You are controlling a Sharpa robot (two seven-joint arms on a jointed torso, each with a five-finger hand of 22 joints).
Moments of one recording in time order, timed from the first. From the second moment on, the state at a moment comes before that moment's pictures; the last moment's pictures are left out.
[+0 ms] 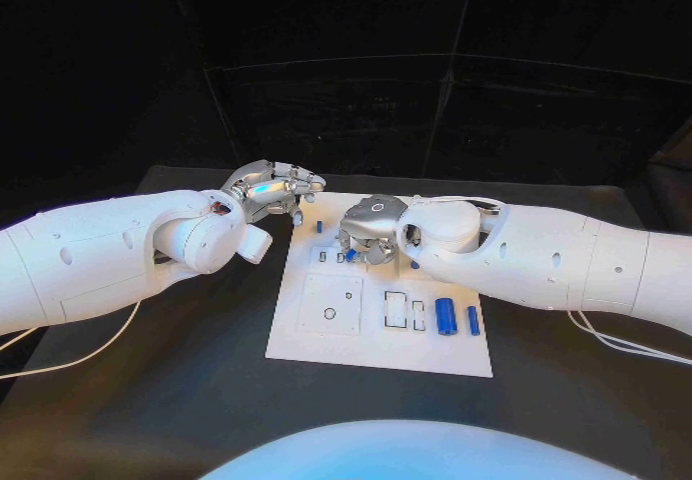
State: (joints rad) left arm 1.30 -0.85 -0.16 1.49 -0.11 -0.25 0.17; left_hand 1.24 -0.06 0.54 -0.06 0.07 0.82 0.13 0.49 0.34 1.04 0.05 0.74 0.48 1.47 -0.04 1.34 1.24 0.16 1.29 0.07 0.81 0.54; right arm 1.28 -0.45 -0.20 1.33 -1.82 -0.13 -0.03; right_hand 1.37 -0.08 0.44 0.00 0.12 1.09 0.12 0.12 0.07 1.36 0.03 1.23 1.25 1.46 -0.04 1.54 1.31 0.08 1.43 0.07 1.42 1.29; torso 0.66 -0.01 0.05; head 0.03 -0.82
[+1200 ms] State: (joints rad) left arm 1.30 -0.85 -0.16 1.48 -0.11 -0.25 0.17; left_hand 1.24 -0.06 0.54 -0.06 0.07 0.82 0.13 0.49 0.34 1.04 0.04 0.74 0.48 1.47 -0.04 1.34 1.24 0.16 1.29 0.07 0.81 0.54; right arm 1.28 -0.44 -0.20 1.30 -1.82 -0.10 -0.02; right_hand 1.37 -0.08 0.43 -0.02 0.12 1.03 0.12 0.09 0.07 1.34 0.04 1.22 1.24 1.46 -0.04 1.54 1.31 0.08 1.43 0.07 1.42 1.29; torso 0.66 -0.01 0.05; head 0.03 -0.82
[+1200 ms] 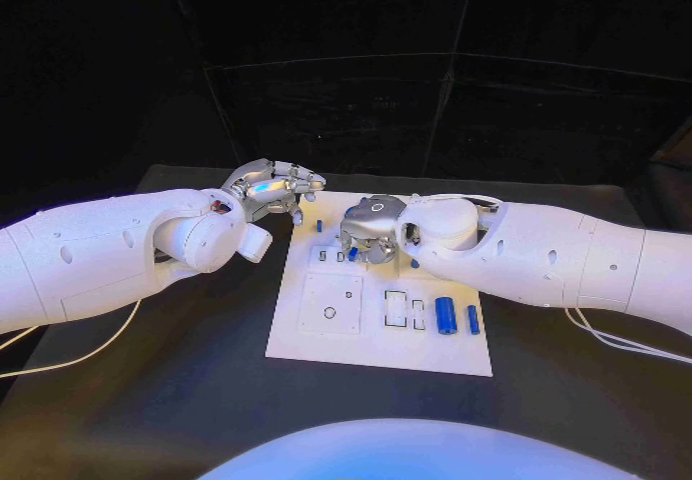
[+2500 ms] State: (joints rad) left arm 1.30 -0.85 -0.16 1.48 -0.11 -0.25 0.17; left_hand 1.23 -0.06 0.51 -0.05 0.07 0.81 0.14 0.49 0.34 1.04 0.05 0.74 0.48 1.47 -0.03 1.34 1.24 0.16 1.29 0.07 0.81 0.54; right arm 1.28 -0.49 -0.20 1.36 -1.83 -0.16 -0.02; right_hand 1.37 -0.11 0.40 -0.05 0.13 0.92 0.10 0.07 0.06 1.32 0.01 1.20 1.22 1.47 -0.05 1.54 1.31 0.08 1.43 0.06 1.42 1.30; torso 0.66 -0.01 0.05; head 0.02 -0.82
